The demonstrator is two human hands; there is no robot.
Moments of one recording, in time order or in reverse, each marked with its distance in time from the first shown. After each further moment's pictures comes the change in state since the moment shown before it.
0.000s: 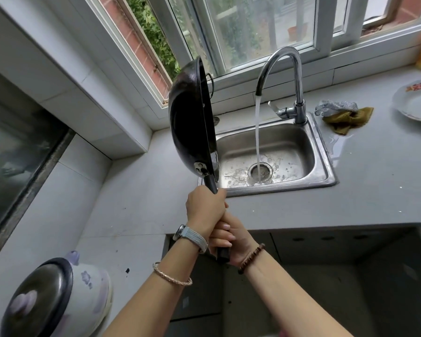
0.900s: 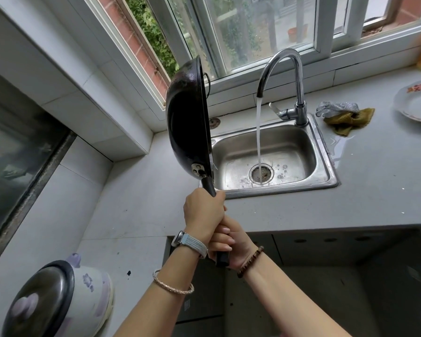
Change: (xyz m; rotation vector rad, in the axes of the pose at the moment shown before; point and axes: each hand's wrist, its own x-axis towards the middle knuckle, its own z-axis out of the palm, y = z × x) left_hand -0.004 -0.002 -0.007 0.034 0.051 0.004; right_hand 0.002 0.004 0.003 0.017 -0.053 0.018
